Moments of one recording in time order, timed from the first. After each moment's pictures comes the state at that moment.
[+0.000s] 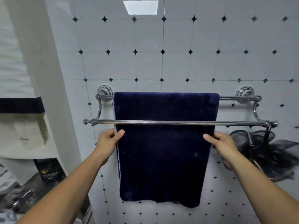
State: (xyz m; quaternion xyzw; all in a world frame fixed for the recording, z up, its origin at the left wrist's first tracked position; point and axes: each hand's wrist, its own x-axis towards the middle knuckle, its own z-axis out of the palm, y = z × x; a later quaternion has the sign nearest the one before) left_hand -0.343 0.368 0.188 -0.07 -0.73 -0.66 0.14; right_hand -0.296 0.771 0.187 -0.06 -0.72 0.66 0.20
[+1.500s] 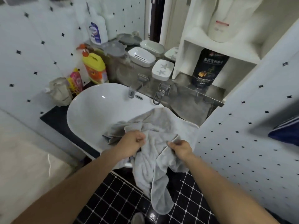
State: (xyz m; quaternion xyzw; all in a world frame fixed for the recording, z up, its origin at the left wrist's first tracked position) left_hand -0.098 -0.106 -0.091 0.12 -0.87 -0.47 -0.06; right_hand -0.196 0.117 -0.144 -0.09 -0.86 0.42 -0.27
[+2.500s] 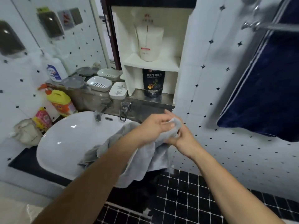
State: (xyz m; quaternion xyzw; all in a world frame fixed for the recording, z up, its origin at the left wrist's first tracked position) left_hand -0.151 0.073 0.079 -0.14 -0.78 -0.61 -0.08; right_hand -0.156 0.228 0.033 0.18 -0.75 0.63 -0.10
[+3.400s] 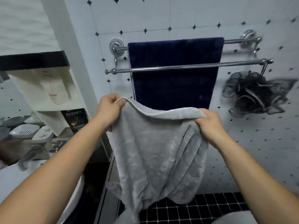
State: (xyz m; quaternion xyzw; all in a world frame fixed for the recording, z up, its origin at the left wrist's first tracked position) left_hand -0.195 0.315 0.200 -0.04 -0.83 -0.54 0.16; right_hand -0.123 0.621 0.148 -0.01 -0.79 0.59 0.19
